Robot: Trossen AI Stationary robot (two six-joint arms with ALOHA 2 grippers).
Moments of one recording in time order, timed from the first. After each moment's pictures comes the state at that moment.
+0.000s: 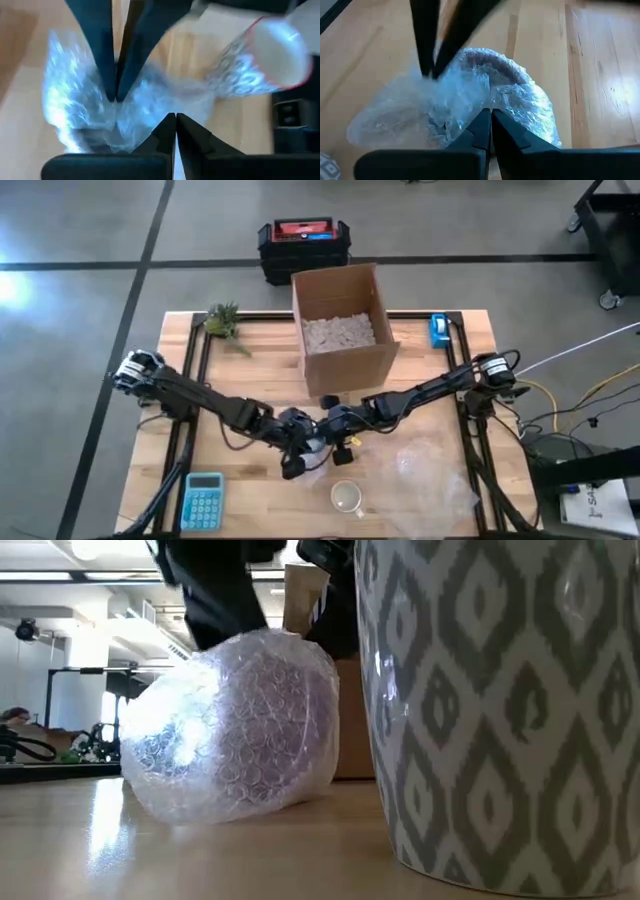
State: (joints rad) left arm -0.34 1.63 1.14 -0.39 -0.09 -0.57; right arm 0.21 1.92 1.22 -0.11 0.03 -0.08
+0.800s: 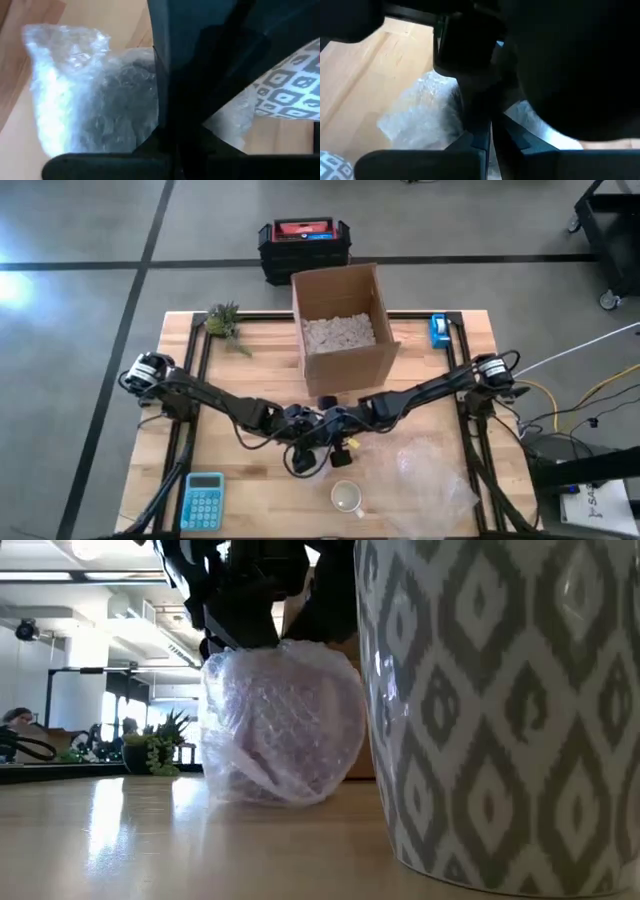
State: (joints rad) left arm -0.29 1.74 1.14 -0.39 -0.11 -0.62; right arm 0.22 1.94 1.32 -0.22 0.03 -0.07
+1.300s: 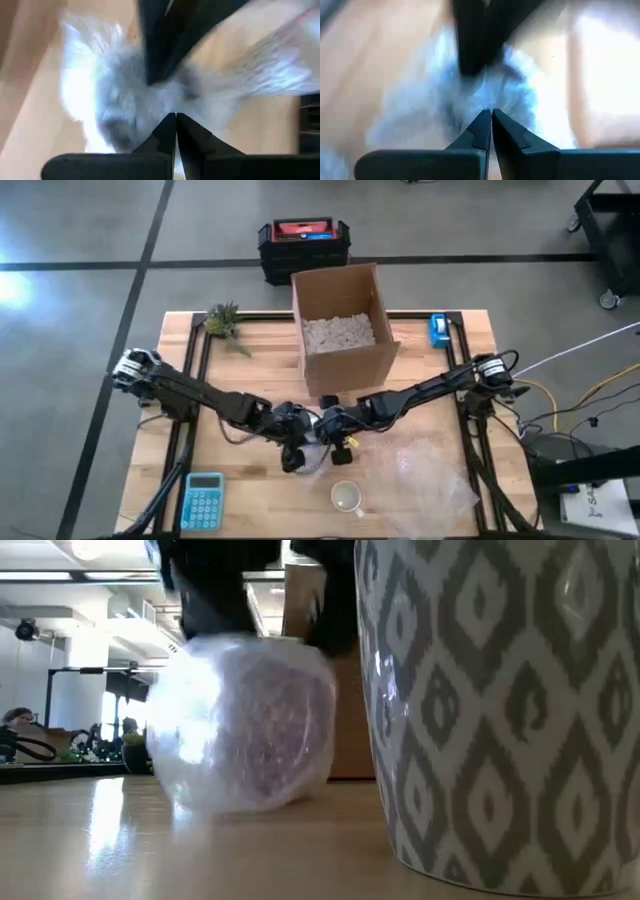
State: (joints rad) left arm -0.32 1.54 1.14 -0.48 -0.09 -0.62; right arm 0.21 1.94 1.31 -0.24 0.02 -0.06
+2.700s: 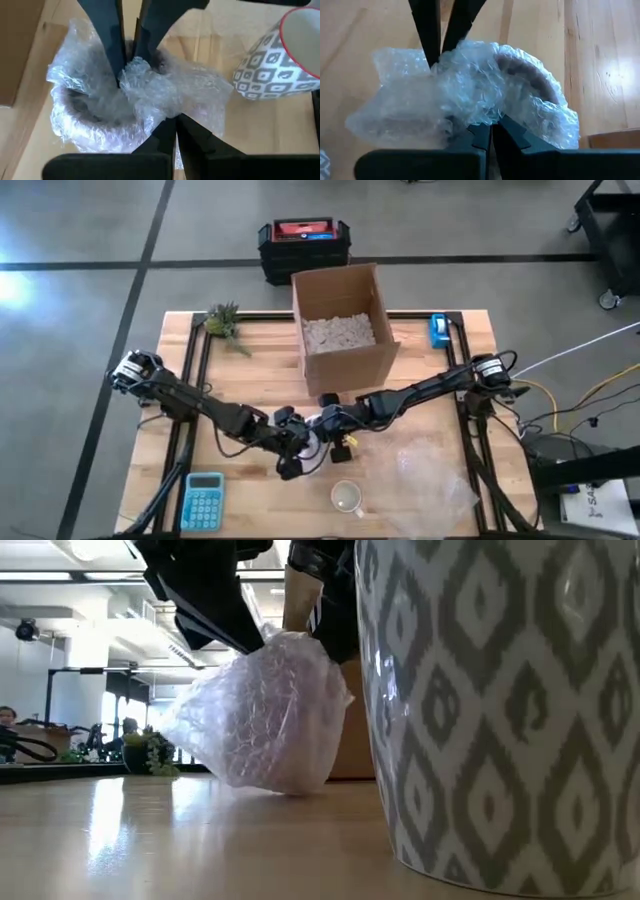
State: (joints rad) left arm -0.39 1.58 1.08 -0.35 -0.27 -0.54; right arm 0.21 1.95 1.31 -0.24 0.04 -0.07
